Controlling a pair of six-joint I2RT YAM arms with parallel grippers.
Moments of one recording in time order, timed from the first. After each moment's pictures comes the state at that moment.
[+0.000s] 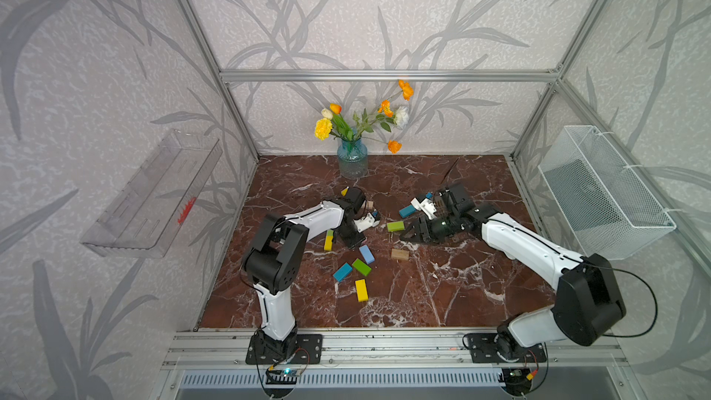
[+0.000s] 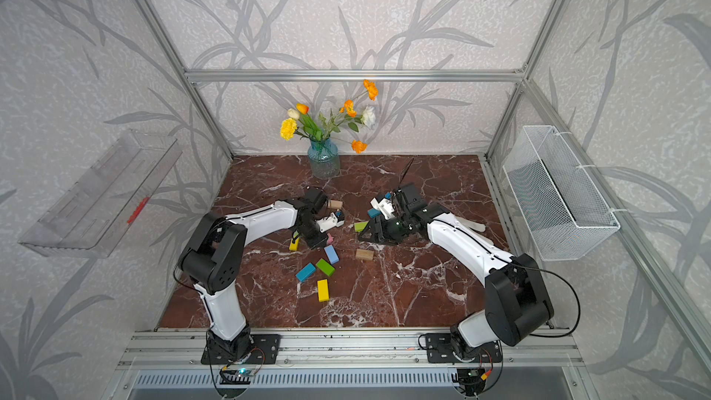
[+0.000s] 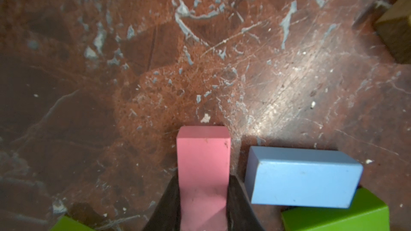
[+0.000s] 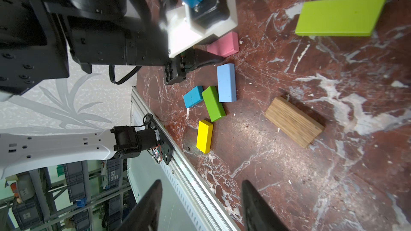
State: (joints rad) left arm -0.46 1.86 1.19 -0.70 0.12 0.53; right arm 0.46 1.46 1.05 -0.58 -0.76 0.50
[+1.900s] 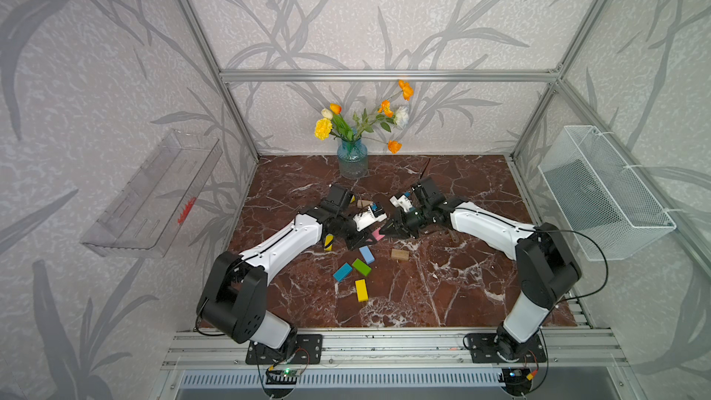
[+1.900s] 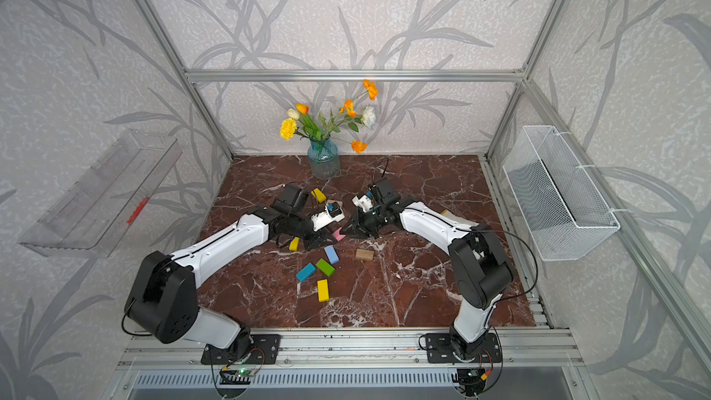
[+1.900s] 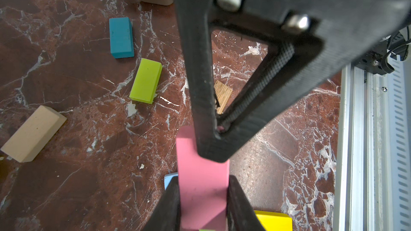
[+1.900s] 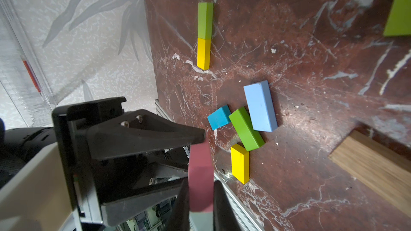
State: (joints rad) left arm -0.46 1.50 1.04 -0.58 0.57 0.57; right arm 0.58 1.75 1.22 -0.40 -0.82 0.84
